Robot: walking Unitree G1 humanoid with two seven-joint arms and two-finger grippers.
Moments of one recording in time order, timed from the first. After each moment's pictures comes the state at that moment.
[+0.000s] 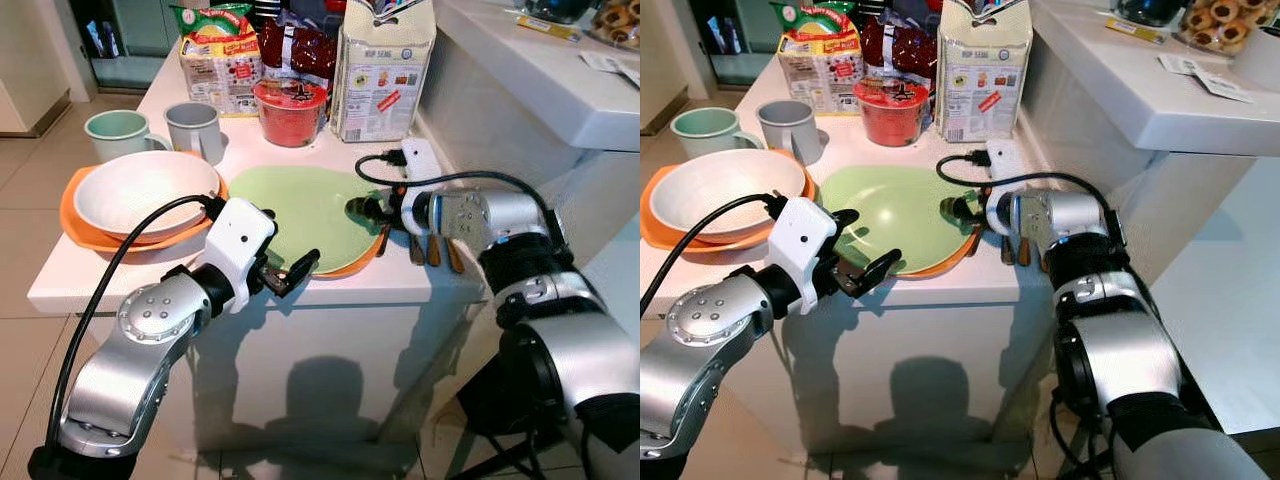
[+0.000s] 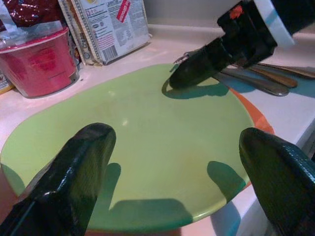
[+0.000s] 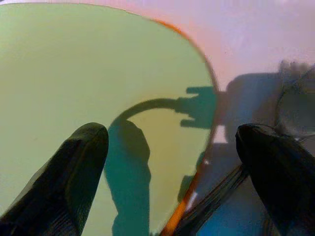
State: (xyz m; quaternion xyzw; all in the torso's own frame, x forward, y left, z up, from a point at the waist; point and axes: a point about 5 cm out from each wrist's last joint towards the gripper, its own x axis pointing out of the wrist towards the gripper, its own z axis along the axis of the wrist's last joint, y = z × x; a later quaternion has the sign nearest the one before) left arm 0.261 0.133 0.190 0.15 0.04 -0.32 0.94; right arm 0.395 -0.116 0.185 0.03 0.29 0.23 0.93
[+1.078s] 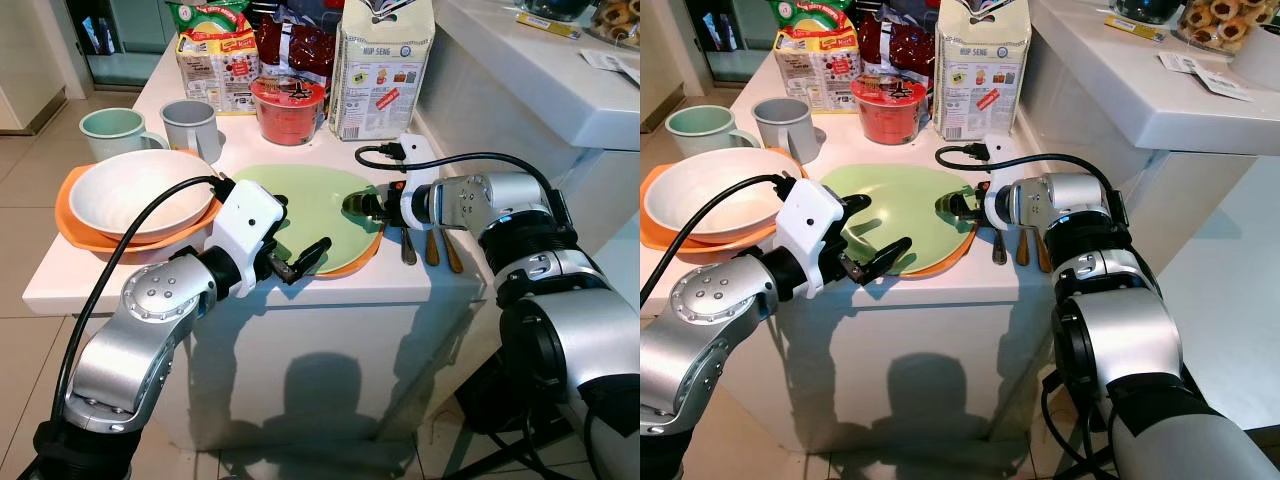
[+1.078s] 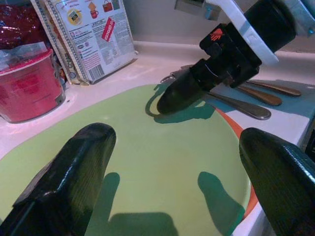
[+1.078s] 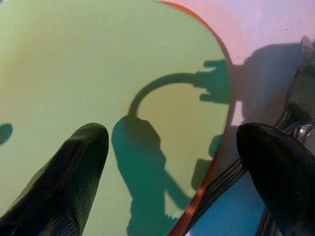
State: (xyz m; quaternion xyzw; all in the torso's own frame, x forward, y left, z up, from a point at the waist) left arm 0.270 0.126 0.204 0.15 0.02 -0.35 0.92; right arm 0.393 -0.108 0.188 0.06 0.34 0.25 0.90
